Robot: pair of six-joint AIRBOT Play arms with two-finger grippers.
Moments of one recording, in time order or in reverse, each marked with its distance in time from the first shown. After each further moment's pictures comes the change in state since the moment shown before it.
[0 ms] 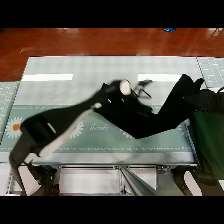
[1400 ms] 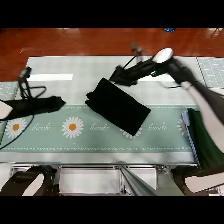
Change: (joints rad) left arm 0.721 1.149 -1.025 0.134 0.176 -0.067; right arm 0.460 -0.986 0.550 0.213 -0.208 0.003
